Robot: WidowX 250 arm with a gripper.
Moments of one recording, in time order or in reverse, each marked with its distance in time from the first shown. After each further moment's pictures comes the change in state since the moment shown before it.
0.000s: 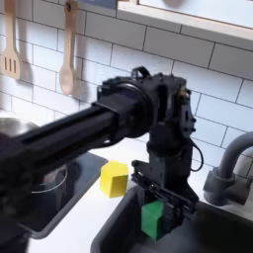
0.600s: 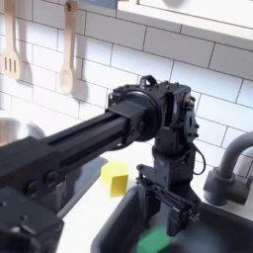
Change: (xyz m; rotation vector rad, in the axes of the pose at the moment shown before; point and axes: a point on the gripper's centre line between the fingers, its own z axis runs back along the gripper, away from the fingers) arm 0.008 0.004 -0.013 -0.018 0.031 -0.010
